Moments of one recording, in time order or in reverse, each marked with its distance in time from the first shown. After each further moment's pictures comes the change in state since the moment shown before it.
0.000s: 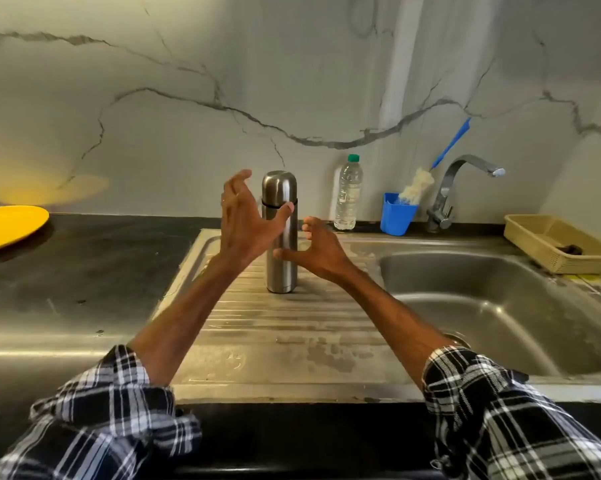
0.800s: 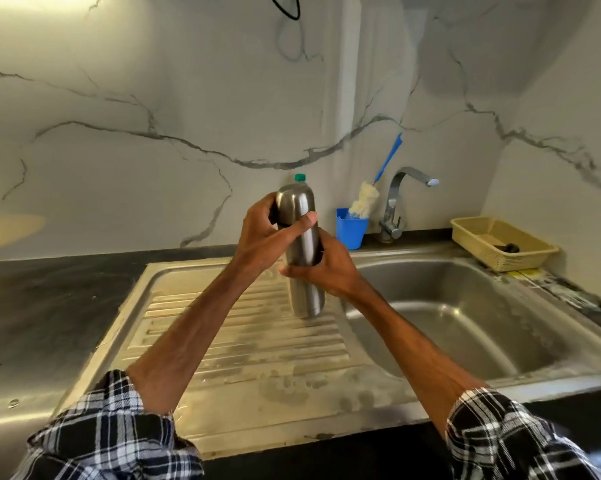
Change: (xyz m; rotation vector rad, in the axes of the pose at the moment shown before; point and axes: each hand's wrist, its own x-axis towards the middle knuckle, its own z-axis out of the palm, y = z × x) left_hand 0.001 0.089 0.060 -0.469 -0.288 0.055; right_hand -0.022 0.046 -0.083 0.161 0.147 -0.116
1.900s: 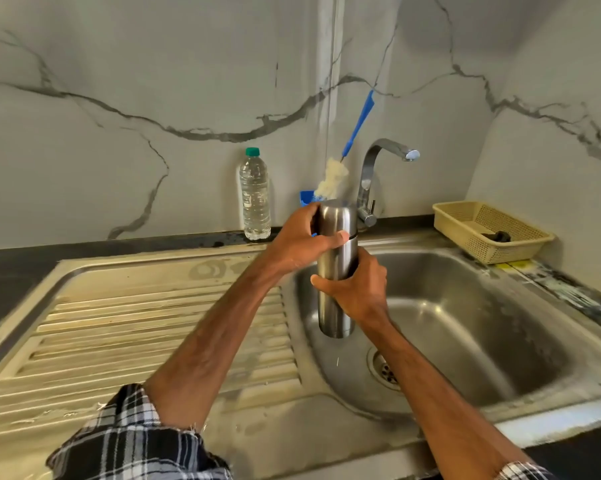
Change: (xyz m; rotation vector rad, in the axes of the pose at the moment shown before) left_hand 0.033 -0.037 0.156 -0.110 -0.422 -0.201; right_hand -0.023 0.132 -0.066 -0.158 0.390 0.370
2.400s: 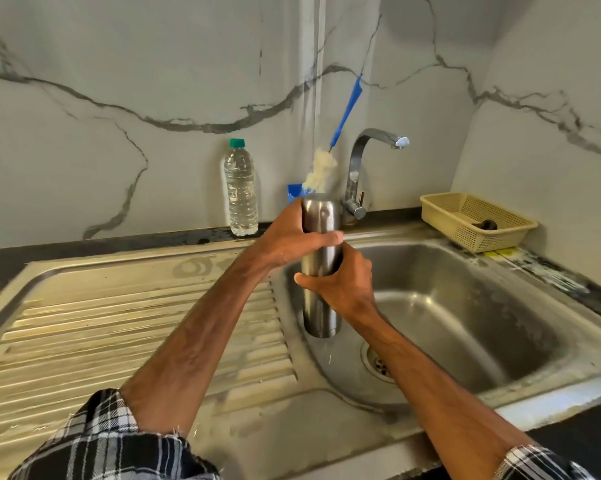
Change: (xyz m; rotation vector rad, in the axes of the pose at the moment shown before) left_hand 0.001 -0.009 0.002 0.074 -0.058 -0.052; right_hand -0.006 0.001 0.008 -0.033 -0.018 -0.025
